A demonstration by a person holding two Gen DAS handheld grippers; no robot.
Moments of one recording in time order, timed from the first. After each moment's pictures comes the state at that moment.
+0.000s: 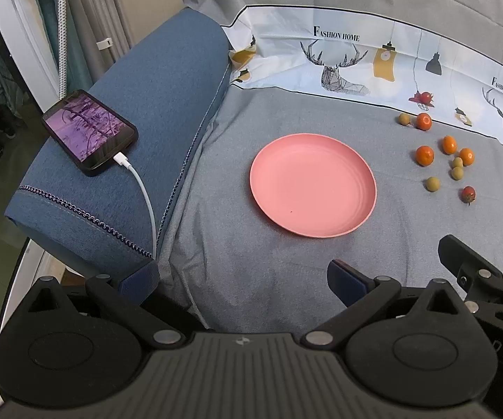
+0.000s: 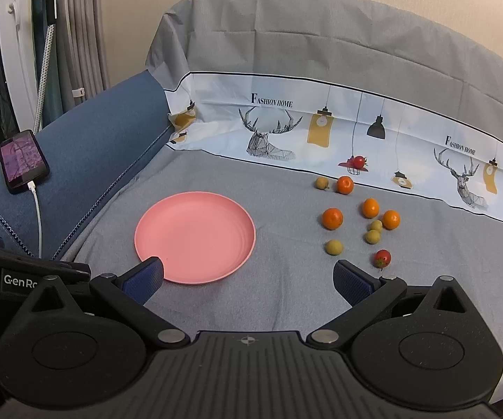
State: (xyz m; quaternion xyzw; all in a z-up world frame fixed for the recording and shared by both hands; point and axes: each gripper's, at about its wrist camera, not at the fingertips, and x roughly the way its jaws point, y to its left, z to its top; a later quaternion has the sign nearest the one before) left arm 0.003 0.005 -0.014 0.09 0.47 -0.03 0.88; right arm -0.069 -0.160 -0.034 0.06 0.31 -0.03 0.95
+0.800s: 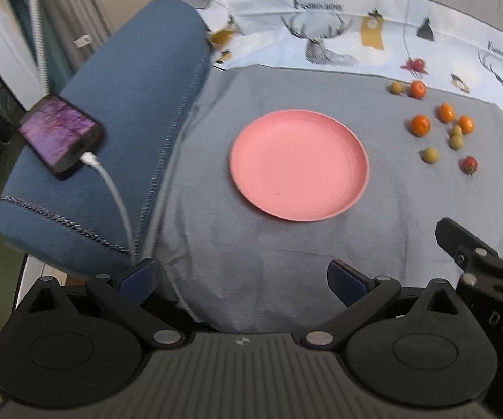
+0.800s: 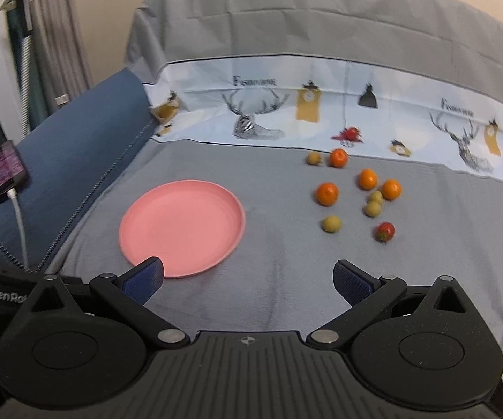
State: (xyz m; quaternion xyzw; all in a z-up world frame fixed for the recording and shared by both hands) left arm 0.016 -0.032 -0.034 0.13 0.50 -0.05 0.86; right arm -0.057 -0.196 -0.070 0.13 0.32 -0.05 0.94
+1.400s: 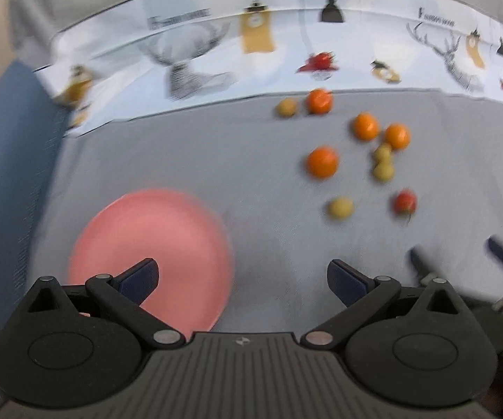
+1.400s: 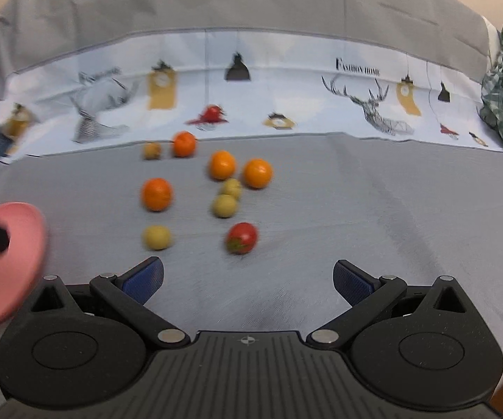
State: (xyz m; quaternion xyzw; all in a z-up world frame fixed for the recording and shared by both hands) left arm 0.134 -0.223 -0.086 0.19 0.48 -0.16 0.84; right arm 0.024 -0.344 -0.191 0.14 0.32 -0.20 0.92
